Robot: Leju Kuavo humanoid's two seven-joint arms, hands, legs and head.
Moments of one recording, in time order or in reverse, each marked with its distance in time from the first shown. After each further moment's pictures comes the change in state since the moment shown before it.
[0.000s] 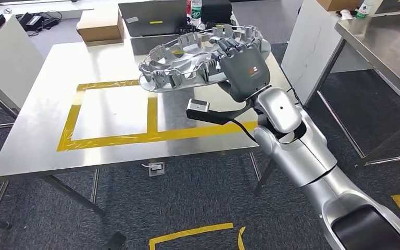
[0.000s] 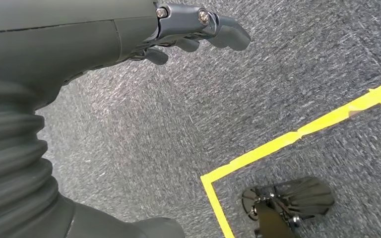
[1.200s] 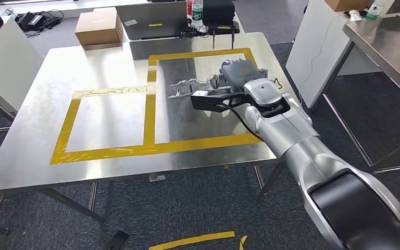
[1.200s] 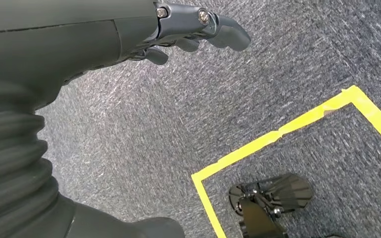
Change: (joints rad) left arm -0.015 -0.008 0.005 0.000 -0.029 -0.033 0.001; right arm -0.241 0.187 -0.009 0.684 -0.021 0.258 0.043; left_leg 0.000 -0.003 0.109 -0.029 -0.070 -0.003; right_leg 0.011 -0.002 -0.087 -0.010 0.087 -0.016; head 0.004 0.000
